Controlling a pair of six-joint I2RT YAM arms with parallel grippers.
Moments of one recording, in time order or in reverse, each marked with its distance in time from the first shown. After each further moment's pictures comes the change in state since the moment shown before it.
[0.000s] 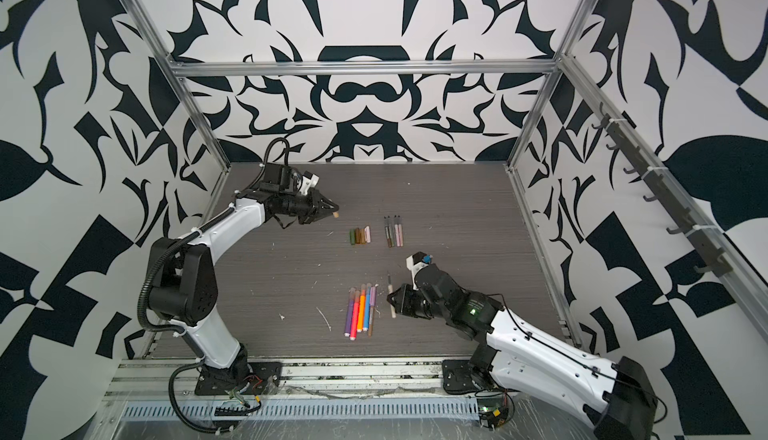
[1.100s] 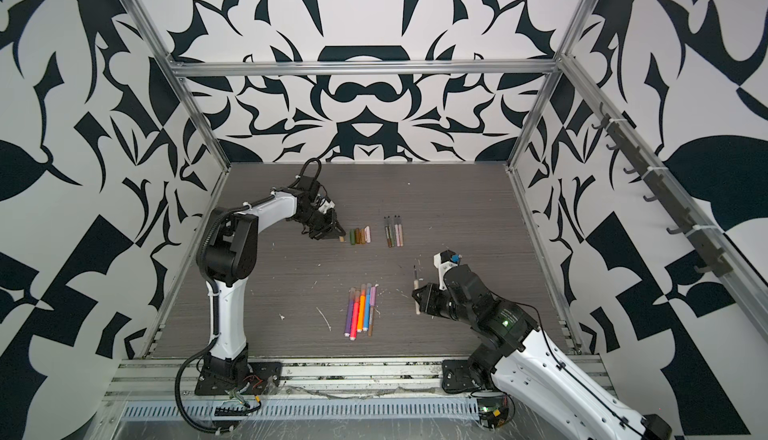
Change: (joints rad) left arm -0.037 0.413 0.226 -0.281 -0.140 0.171; right arm -0.126 -0.233 0.024 -0.255 0.011 -0.117
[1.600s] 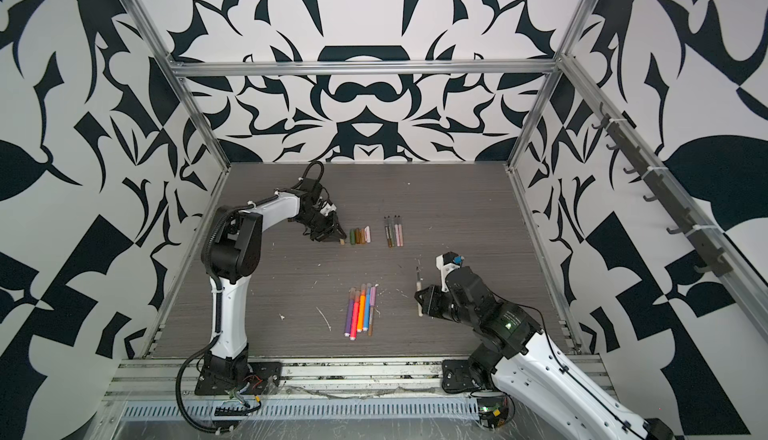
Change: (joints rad) left arm -0.008 0.031 0.020 -0.021 0.009 0.016; right arm 0.000 -0.016 0.000 -0.030 0.011 -0.004
